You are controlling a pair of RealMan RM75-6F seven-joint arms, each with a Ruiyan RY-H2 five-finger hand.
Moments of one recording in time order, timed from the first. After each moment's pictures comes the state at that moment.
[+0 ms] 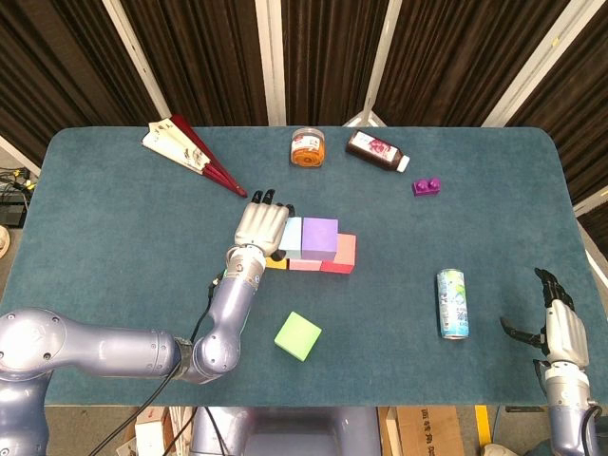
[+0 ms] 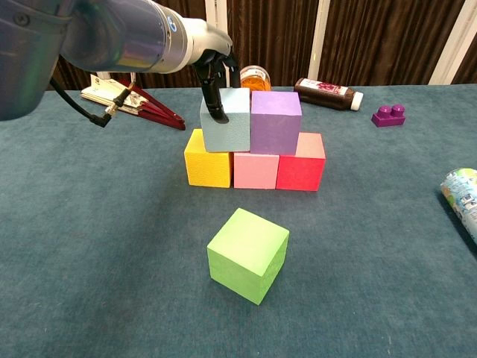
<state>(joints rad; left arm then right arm) -1.37 -1.58 -0.39 -1.62 0.04 1.18 0.95 0.13 -1.19 0.23 -1.74 -1.00 1.24 0.12</state>
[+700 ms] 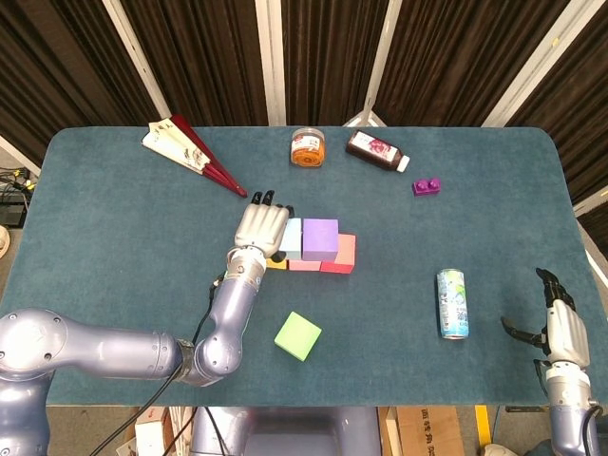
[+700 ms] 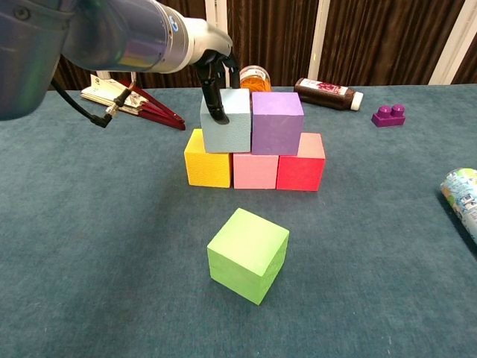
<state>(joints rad) -1.37 -1.58 -0.40 -1.63 0.03 1.20 0.98 0.13 -1.19 0.23 -1.74 -0.99 1.24 0.13</state>
